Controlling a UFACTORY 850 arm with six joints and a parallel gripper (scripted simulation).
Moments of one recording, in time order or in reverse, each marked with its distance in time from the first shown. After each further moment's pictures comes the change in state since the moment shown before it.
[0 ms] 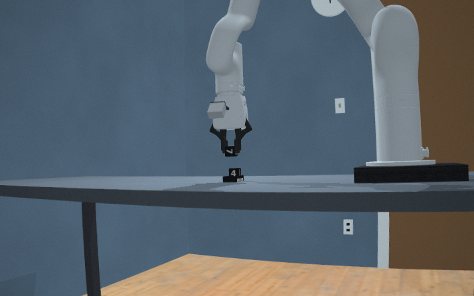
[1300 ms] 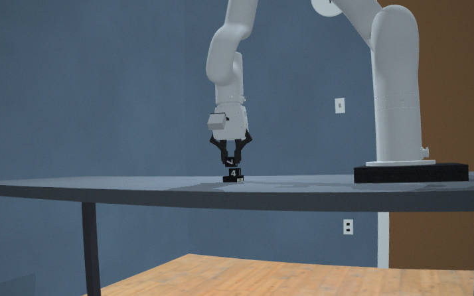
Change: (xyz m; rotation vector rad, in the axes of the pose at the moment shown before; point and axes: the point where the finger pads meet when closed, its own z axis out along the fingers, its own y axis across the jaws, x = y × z) arm 0.000 0.001 0.031 0.000 0.000 0.000
